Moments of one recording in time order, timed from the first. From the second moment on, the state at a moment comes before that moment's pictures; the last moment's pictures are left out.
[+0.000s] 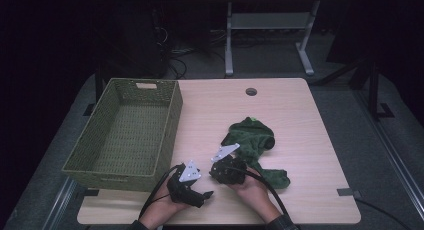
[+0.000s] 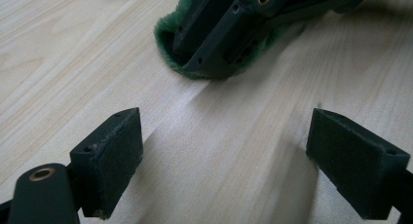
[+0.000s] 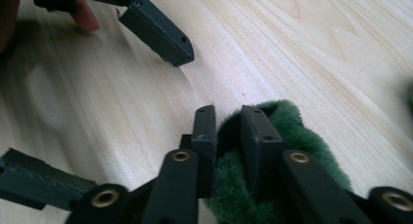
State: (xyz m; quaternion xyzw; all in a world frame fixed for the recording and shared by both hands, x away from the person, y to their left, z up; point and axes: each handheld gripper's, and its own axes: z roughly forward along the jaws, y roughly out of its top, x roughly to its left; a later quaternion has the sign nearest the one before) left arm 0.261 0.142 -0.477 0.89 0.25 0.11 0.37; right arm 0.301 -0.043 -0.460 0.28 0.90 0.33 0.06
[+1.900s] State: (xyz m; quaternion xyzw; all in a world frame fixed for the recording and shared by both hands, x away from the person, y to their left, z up) left arm 0.262 0.141 -0.477 0.89 0.25 0.10 0.38; right arm 0.285 -0.161 -0.411 0.34 0.84 0.42 0.08
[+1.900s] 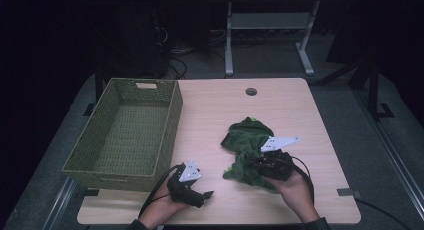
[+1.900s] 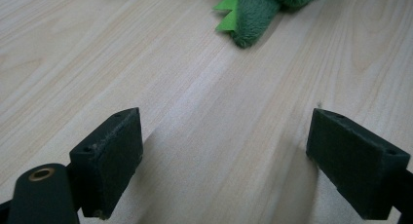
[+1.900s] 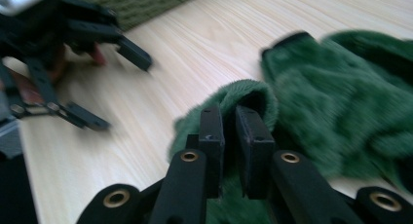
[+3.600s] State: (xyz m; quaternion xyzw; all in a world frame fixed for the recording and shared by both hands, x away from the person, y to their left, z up) left arm 0.266 0.132 -0.477 0.89 0.25 0.10 0.38; right arm 0.301 -0.177 -0.436 0.36 0.84 0.39 0.07
